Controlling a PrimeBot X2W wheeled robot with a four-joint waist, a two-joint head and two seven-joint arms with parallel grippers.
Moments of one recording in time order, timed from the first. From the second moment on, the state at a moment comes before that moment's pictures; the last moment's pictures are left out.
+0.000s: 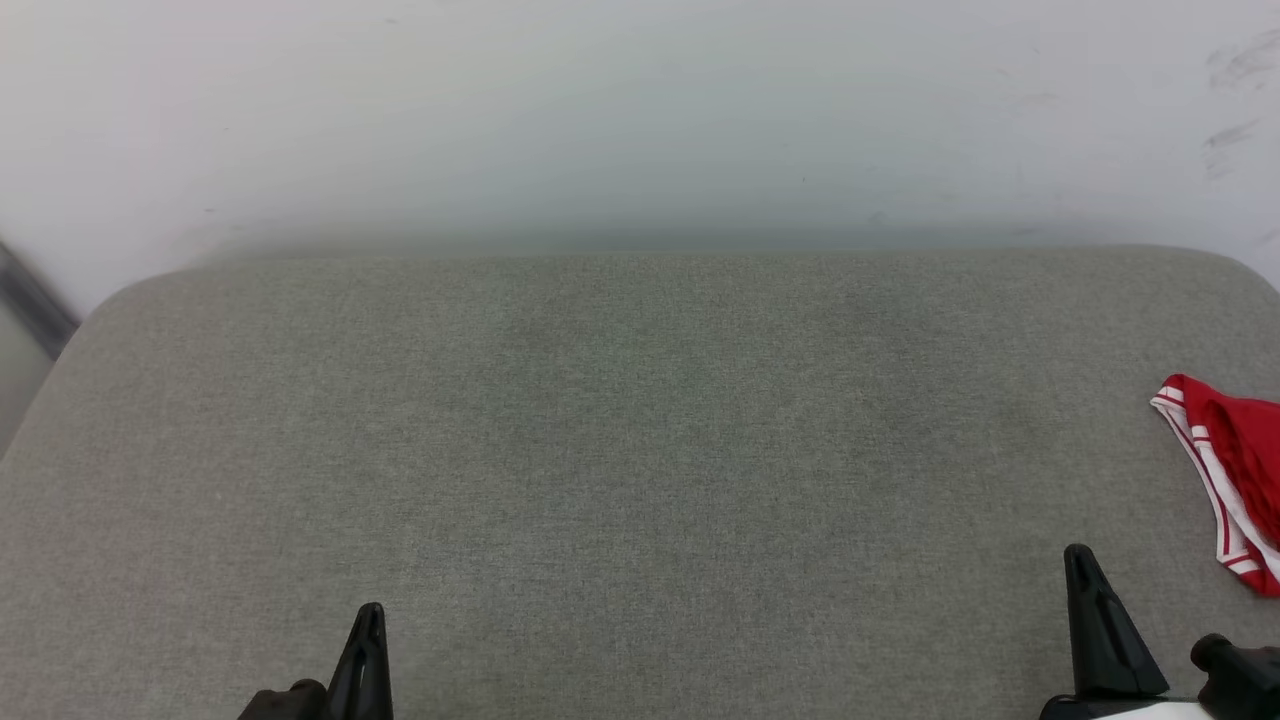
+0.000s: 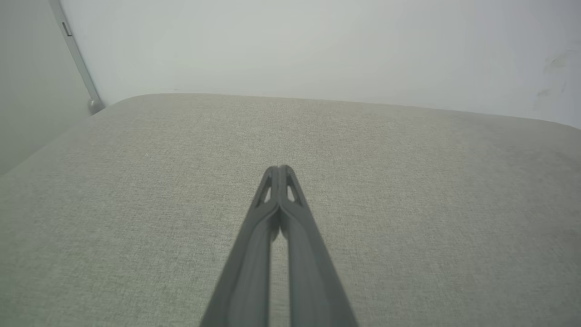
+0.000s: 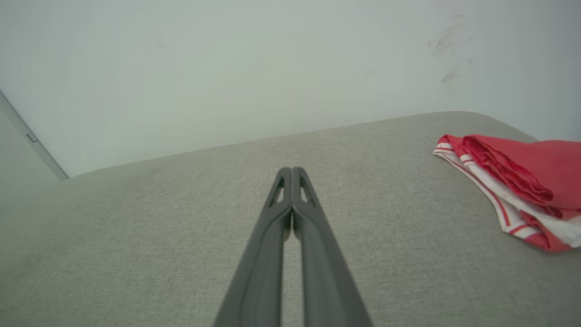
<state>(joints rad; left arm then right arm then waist) 0.20 0.08 -0.06 0.05 -0.15 0.07 -0.24 0.15 -0.05 -0.06 0.07 0.22 0.13 -0.24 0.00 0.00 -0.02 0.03</state>
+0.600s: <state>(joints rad) 0.12 0.08 -0.05 0.11 -0.55 0.02 -0.17 0.09 -0.06 -0.06 0.11 0.60 0.13 -0.16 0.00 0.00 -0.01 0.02</state>
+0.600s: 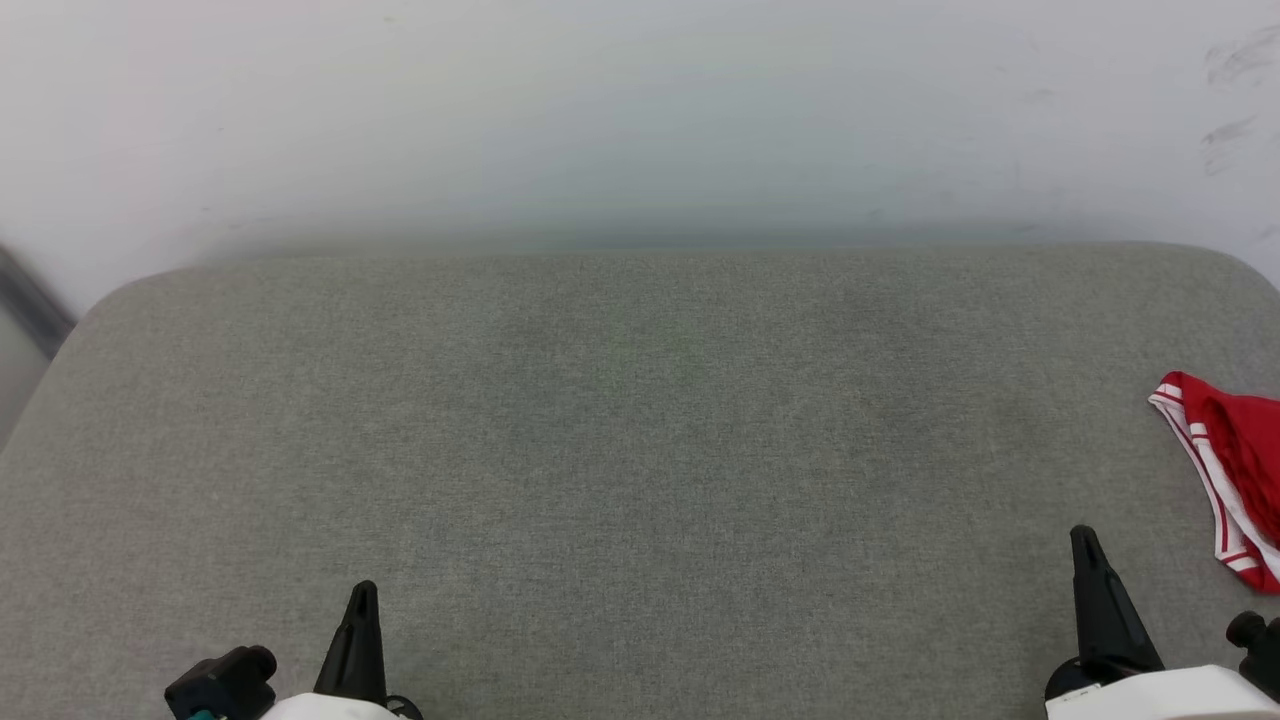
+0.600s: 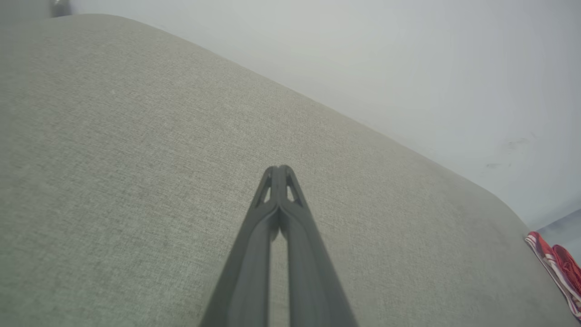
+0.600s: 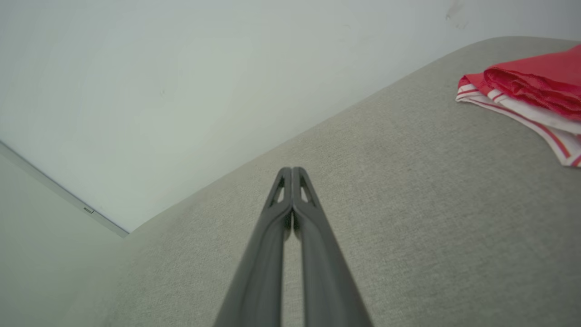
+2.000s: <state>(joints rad) 0.01 0.09 0.01 0.18 -1.13 -0.06 -0.05 0.00 -0.07 -0.06 0.18 1.15 0.13 -0.03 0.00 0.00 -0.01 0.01</state>
